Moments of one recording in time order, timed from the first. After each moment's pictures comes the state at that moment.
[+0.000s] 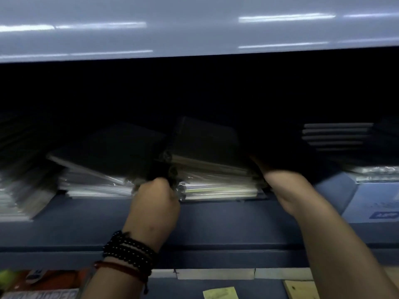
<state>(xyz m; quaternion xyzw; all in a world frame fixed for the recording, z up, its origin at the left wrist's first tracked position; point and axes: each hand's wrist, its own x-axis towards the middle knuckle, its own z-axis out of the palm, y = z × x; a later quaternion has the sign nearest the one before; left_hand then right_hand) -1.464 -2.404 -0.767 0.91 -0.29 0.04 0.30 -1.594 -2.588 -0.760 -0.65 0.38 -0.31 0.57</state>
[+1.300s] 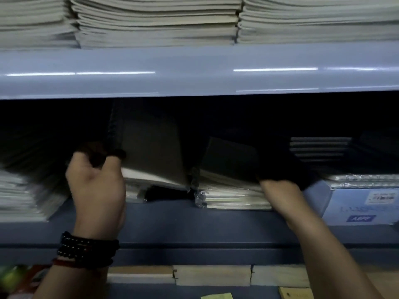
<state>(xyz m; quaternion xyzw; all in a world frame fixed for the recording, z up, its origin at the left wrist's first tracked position) -1.439 -2.360 -0.724 0.54 -0.22 0.16 0.79 -1.628 -2.577 -0.751 -0.74 0.48 -0.21 0.41</state>
